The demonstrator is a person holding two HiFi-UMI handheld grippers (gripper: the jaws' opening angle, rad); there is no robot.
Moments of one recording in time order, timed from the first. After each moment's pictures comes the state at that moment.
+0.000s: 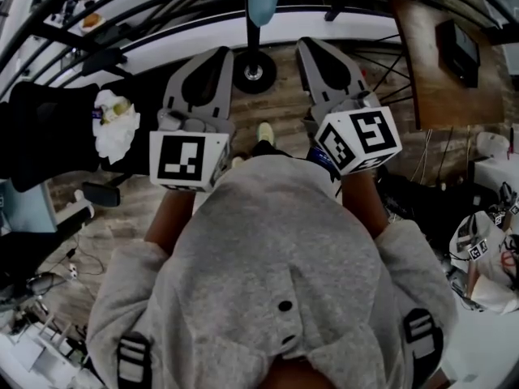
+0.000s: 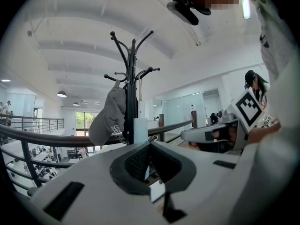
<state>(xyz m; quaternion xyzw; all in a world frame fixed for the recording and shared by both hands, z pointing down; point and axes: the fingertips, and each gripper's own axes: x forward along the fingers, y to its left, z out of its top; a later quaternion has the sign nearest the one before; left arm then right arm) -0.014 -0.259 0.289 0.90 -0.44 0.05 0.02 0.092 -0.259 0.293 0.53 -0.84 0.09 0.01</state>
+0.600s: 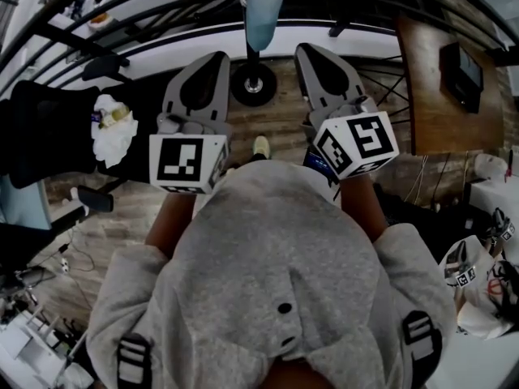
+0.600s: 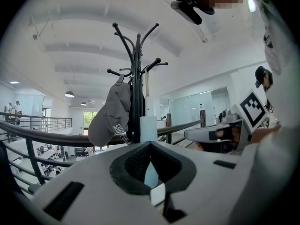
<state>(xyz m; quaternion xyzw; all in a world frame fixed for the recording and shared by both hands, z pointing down) 0.011 -0.303 0.293 0.88 -0.48 0.04 0.03 0.122 -0.306 0.293 0.50 -0.86 0.08 0.01</state>
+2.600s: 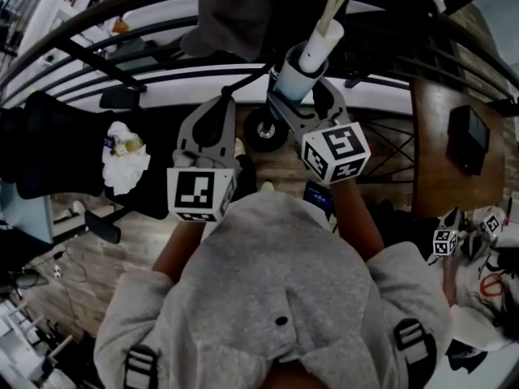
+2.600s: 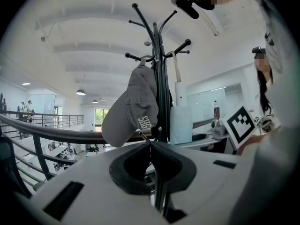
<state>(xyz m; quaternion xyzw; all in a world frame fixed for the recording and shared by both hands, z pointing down) -0.035 -0.414 0.312 0.84 -0.54 0.06 0.04 0.063 -0.457 0.346 0.43 -0.90 0.09 0.08</state>
